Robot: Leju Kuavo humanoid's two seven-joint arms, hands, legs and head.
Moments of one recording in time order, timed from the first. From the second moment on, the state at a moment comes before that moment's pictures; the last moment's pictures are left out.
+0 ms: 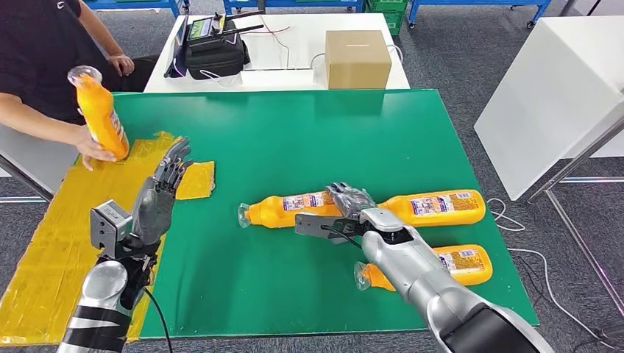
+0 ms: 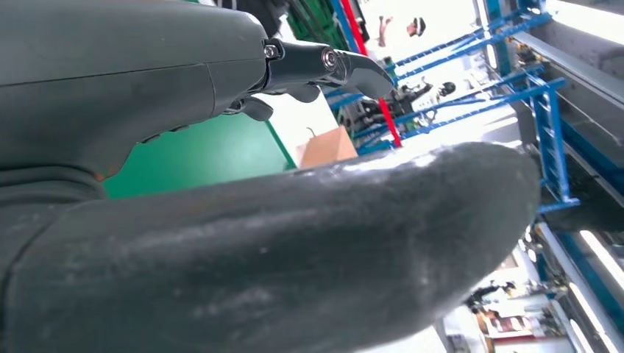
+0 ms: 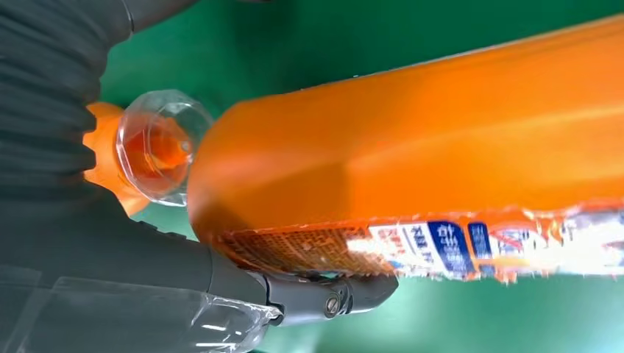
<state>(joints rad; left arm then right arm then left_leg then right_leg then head) -0.19 0.04 -0.13 -1.53 -0.07 -0.22 -0.38 -0.71 0.09 0.72 -0.60 0.82 0.21 0.21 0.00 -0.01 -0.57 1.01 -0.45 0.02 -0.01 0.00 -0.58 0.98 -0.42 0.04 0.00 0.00</state>
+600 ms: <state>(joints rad) -0.23 0.02 -0.16 -1.53 -0.03 -0.23 -0.37 -0.76 0.14 0.78 -0.46 0.85 0.28 0.22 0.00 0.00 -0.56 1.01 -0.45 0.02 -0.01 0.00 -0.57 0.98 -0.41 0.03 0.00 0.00</state>
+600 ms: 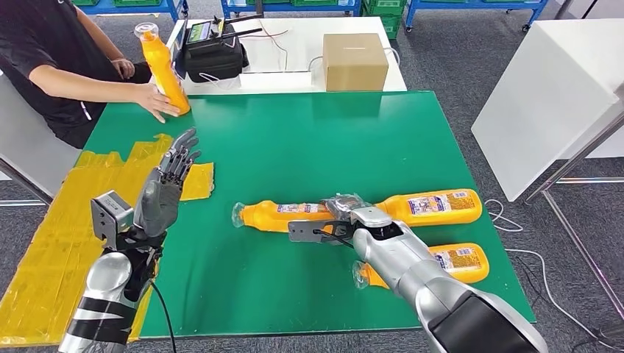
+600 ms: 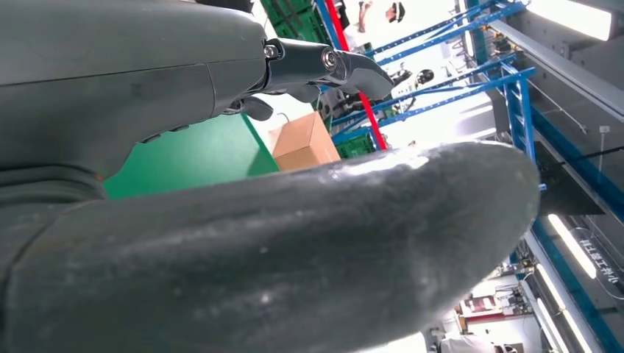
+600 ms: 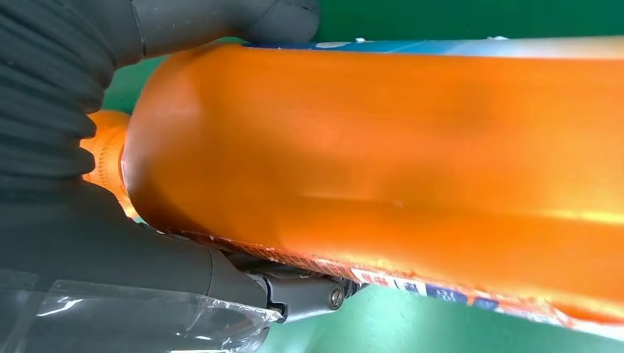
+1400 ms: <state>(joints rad) -0.12 0.02 -0.11 -1.54 0.23 -0.15 -0.20 -0.61 0.08 0.60 -0.79 0.66 -0.06 0.18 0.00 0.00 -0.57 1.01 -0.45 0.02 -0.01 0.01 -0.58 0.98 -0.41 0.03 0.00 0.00</state>
